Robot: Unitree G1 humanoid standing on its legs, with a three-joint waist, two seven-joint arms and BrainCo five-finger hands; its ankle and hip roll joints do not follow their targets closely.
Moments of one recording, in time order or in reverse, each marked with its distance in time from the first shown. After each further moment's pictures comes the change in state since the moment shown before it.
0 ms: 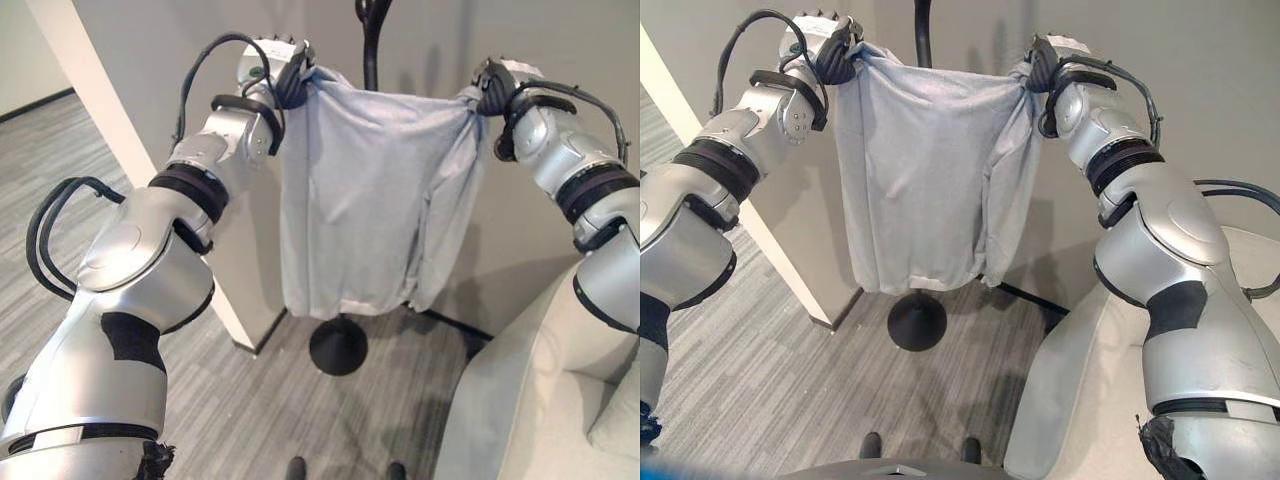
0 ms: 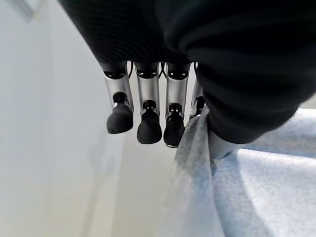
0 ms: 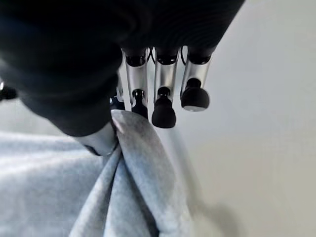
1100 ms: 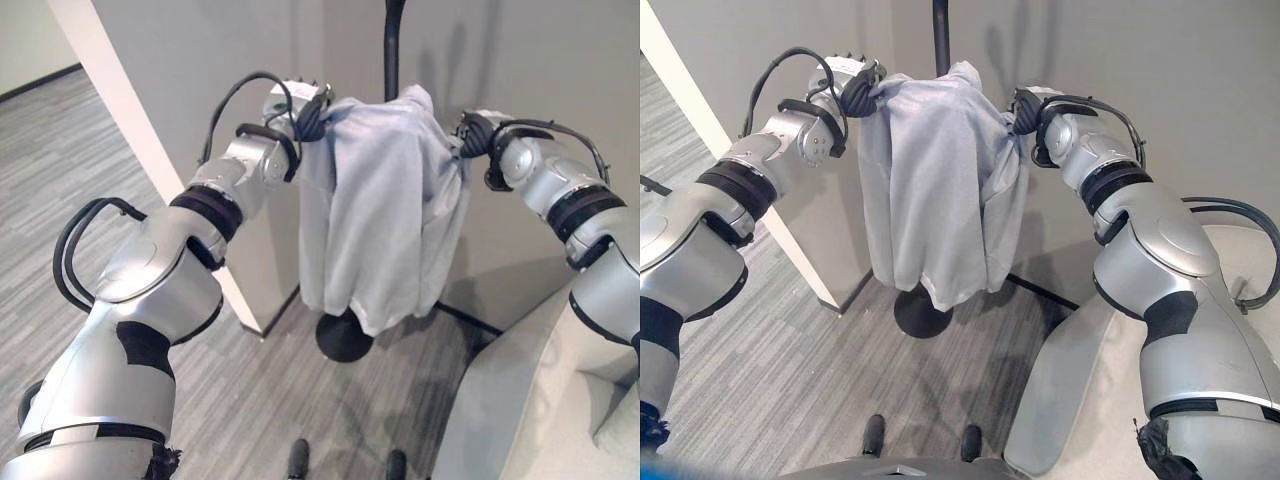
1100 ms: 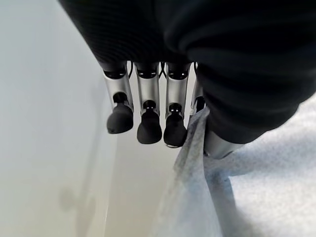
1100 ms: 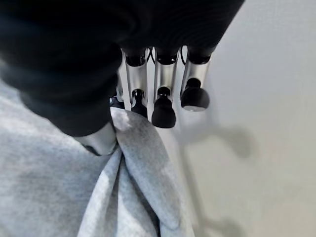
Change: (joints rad) left arm 0.097 -0.030 0.030 -0.057 0.029 -0.015 -0.074; right arm 0.074 0.002 0.004 -0.045 0.003 -0.018 0.153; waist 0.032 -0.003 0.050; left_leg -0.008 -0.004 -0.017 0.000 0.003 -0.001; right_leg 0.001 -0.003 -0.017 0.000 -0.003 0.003
